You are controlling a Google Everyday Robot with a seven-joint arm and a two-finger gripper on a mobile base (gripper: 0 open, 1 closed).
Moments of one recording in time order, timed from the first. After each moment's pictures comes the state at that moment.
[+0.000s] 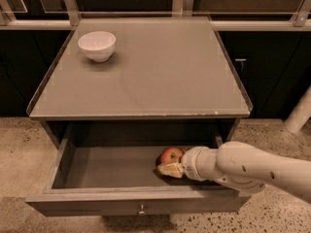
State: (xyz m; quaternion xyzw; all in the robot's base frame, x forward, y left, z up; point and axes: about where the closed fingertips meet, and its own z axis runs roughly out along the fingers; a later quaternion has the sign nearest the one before) arm 0.501 -0.080 0.614 -0.29 0.87 0.18 0.35
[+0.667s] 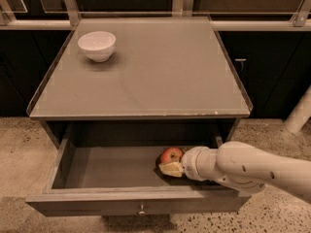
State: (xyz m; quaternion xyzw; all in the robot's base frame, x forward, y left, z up) arm 0.501 -0.080 0.614 -0.29 0.87 0.18 0.35
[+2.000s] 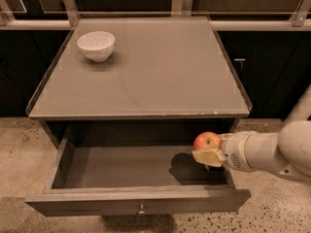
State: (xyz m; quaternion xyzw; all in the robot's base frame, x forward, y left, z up) arm 0.466 -0.164 0.733 -0.27 0.88 0.16 0.36
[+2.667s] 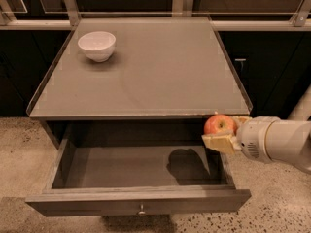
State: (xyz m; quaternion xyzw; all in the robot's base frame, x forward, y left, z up) arm 0.463 -0.178 0.804 -0.28 0.85 0.13 0.42
